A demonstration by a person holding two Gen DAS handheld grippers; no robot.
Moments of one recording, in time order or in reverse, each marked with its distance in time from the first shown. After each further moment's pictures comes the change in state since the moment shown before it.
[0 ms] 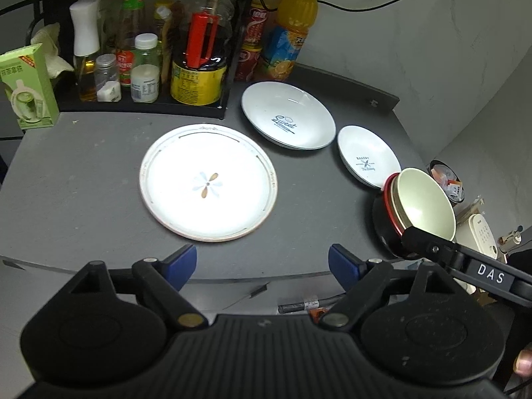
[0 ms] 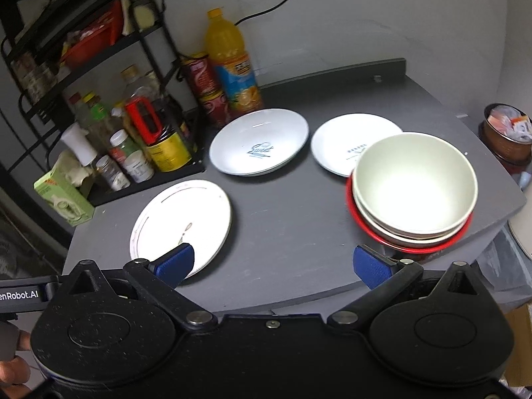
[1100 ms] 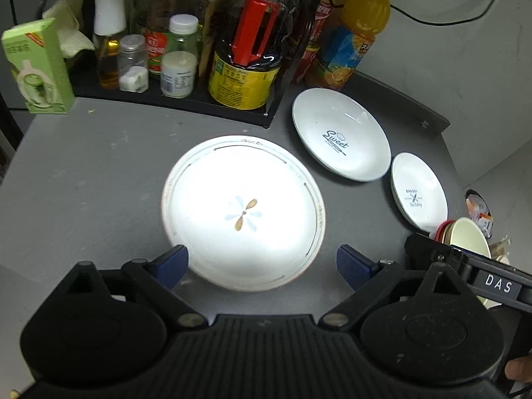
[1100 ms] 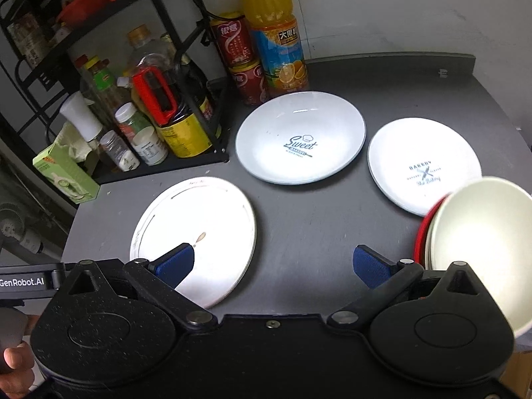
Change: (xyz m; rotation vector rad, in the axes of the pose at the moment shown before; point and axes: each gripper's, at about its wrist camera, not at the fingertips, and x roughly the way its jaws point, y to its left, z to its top) left arm 0.067 0.038 0.067 -0.144 0.068 0.077; right arm 0.098 0.014 0.063 -0.106 0.157 0.097
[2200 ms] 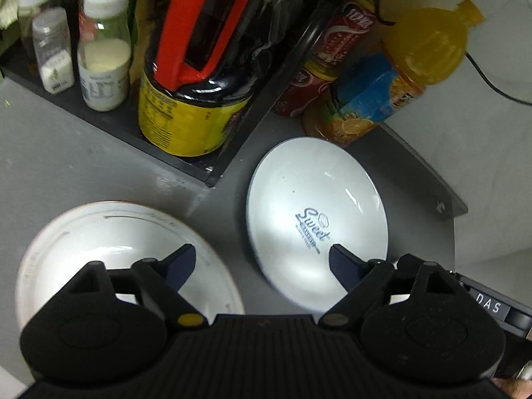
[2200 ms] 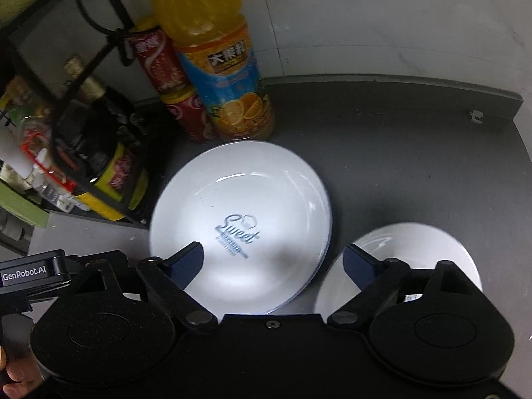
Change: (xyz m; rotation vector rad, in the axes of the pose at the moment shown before) left arm 0.141 -0.047 0.111 -0.301 0.007 -0.042; right arm 0.121 -0.088 0.158 -0.088 0.150 0.003
